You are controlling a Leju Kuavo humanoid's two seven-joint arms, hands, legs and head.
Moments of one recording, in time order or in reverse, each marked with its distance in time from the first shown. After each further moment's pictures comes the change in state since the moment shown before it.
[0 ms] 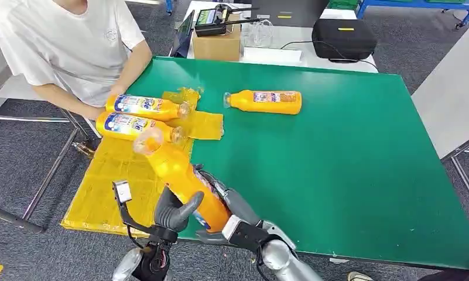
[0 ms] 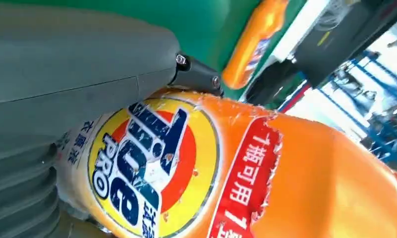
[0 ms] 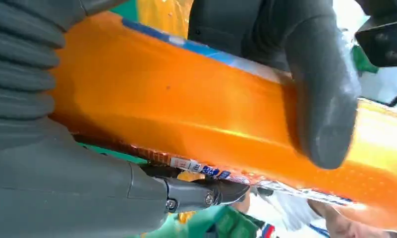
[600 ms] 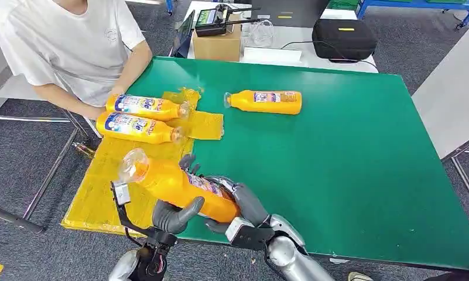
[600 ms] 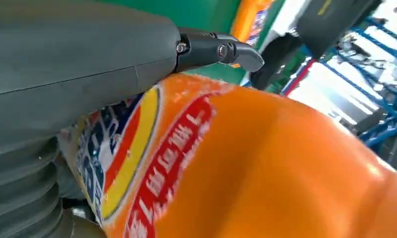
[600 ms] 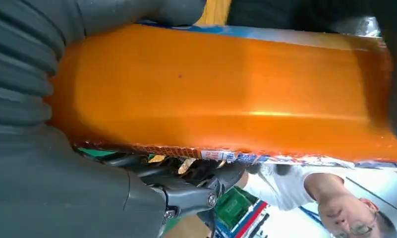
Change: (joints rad) left arm 0.021 0.009 -0.024 -0.045 -0.052 -0.107 0.091; right arm -0.025 -0.040 -0.016 -0.003 0.125 -0.033 -0.023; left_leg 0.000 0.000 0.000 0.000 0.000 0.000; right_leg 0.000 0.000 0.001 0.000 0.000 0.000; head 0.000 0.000
